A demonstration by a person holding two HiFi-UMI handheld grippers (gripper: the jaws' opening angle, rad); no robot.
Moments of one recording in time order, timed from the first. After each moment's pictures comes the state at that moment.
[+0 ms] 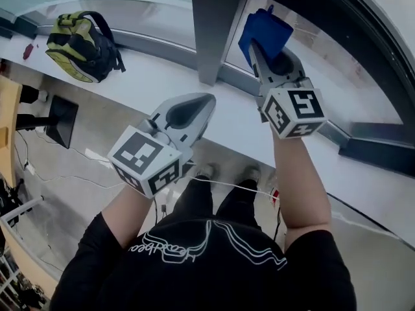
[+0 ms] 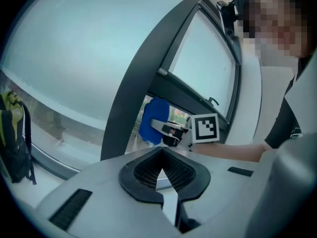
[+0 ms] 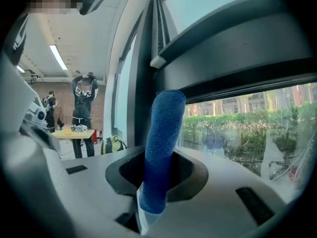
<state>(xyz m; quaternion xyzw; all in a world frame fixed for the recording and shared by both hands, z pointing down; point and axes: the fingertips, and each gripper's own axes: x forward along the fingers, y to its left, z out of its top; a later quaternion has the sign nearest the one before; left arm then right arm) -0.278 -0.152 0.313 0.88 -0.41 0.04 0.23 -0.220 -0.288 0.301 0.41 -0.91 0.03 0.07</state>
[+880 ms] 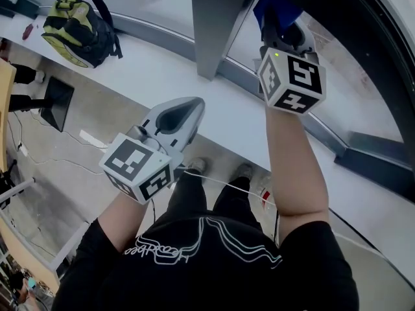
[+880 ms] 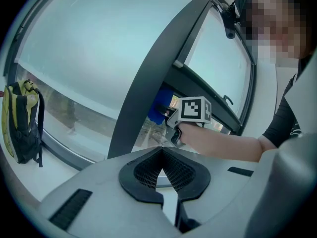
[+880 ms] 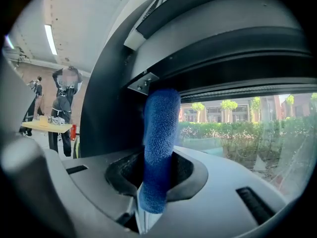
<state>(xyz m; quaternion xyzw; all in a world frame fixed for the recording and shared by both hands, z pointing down) -0.286 -0.155 0.351 0.84 -0.47 0.04 0.27 -0.217 -0.366 0.297 0.50 -0.87 -0.02 0.07</state>
